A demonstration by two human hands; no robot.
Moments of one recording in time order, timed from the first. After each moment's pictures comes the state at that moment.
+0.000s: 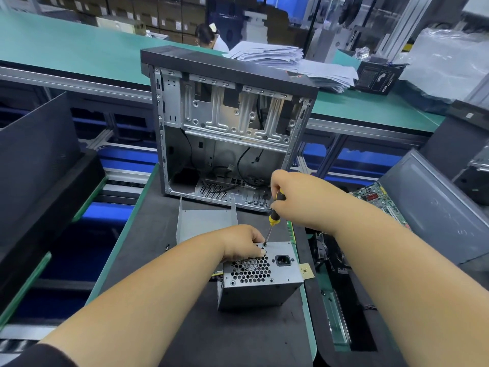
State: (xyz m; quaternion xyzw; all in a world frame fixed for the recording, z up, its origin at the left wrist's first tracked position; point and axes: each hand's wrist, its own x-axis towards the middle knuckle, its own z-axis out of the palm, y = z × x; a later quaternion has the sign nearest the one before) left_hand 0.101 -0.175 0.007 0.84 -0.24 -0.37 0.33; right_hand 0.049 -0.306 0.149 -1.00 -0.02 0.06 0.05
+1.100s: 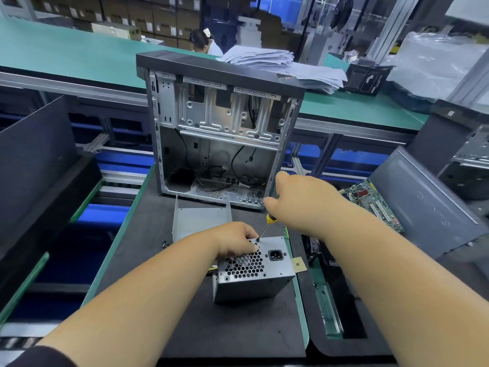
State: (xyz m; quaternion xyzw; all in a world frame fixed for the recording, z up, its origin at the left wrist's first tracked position) left_hand 0.089 -0.174 0.010 0.85 -0.25 -0.35 0.31; right_hand 0.023 -0.303 0.142 -1.00 0.04 0.01 -0.03
